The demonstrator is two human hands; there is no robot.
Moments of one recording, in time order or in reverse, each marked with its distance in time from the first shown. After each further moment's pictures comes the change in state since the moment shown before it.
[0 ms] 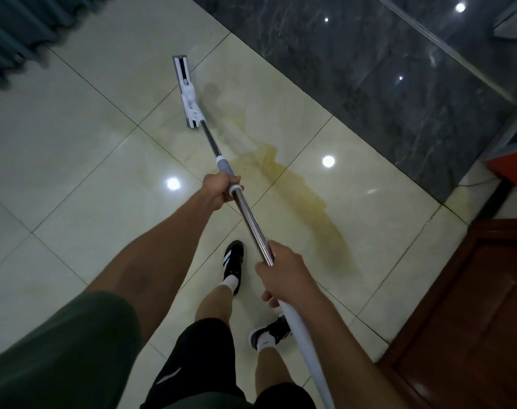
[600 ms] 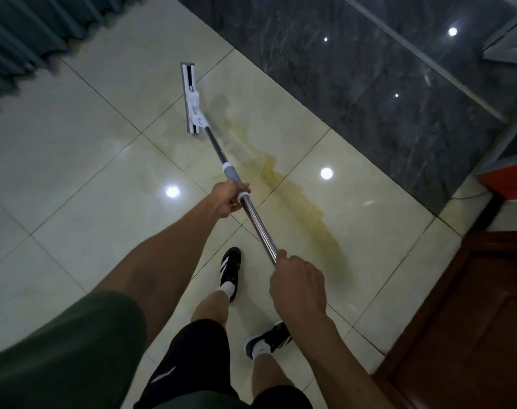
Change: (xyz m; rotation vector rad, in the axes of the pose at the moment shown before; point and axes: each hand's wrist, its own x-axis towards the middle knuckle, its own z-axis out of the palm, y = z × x) left_hand -0.019 -0.011 0.010 0.011 -0.096 -0.041; right_hand -0.016 0.018 0.002 -0.768 0.308 -0.235
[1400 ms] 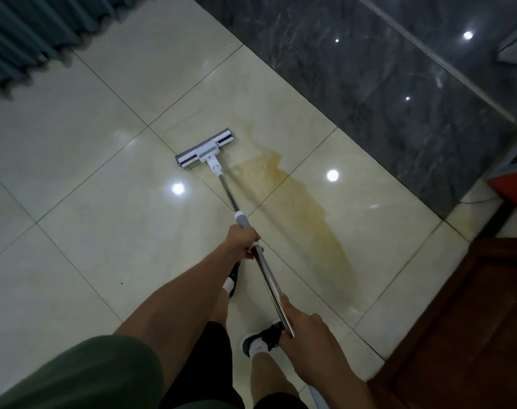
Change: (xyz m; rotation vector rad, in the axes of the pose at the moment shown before) left_hand -0.026 -0.128 0.023 0.158 0.101 -0.121; right_hand -0.076 0.057 0.041 0.376 -0.474 0.064
